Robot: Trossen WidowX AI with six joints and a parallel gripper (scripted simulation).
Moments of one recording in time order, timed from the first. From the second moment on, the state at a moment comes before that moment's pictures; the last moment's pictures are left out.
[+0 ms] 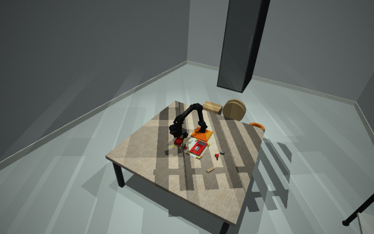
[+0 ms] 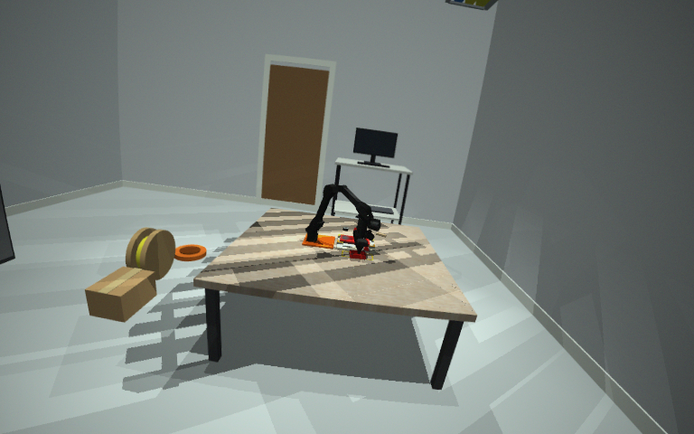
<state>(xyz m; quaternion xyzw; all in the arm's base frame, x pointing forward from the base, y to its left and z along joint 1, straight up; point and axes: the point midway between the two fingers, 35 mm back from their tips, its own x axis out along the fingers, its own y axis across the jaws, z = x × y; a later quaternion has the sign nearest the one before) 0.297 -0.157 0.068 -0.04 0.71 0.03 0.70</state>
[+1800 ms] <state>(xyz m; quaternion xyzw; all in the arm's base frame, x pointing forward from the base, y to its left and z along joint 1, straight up) 0.271 -0.161 0.096 -0.01 0.28 0.05 0.96</state>
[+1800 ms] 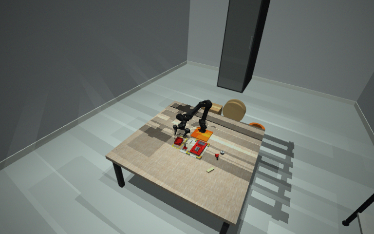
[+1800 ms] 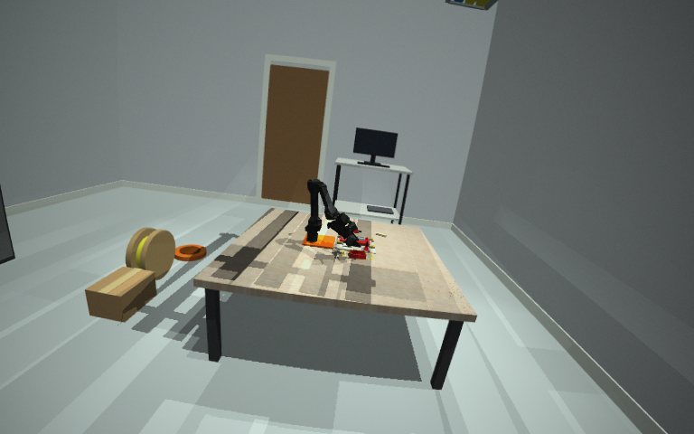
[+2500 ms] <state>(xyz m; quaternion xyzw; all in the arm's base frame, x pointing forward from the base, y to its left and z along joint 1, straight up) 0.271 -0.161 0.090 -0.01 0.26 0.05 0.96</state>
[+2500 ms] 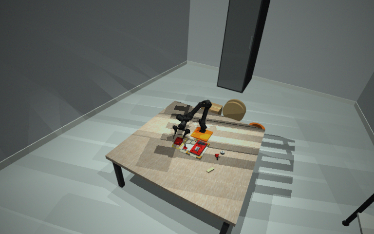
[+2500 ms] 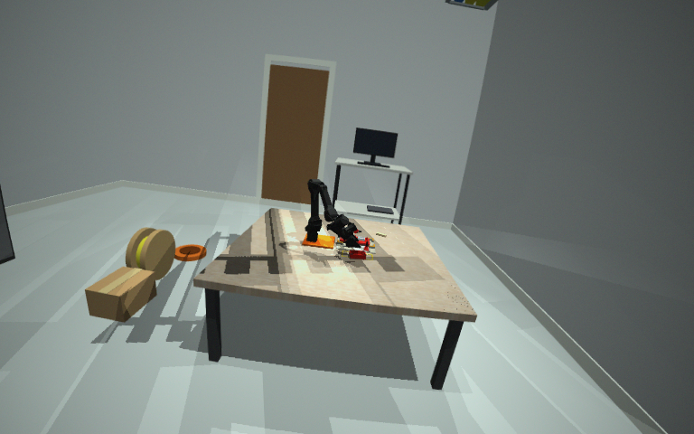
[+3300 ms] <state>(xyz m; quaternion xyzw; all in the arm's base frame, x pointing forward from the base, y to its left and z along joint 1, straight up) 0.273 -0.163 0.073 -0.02 0.26 0.05 0.96</state>
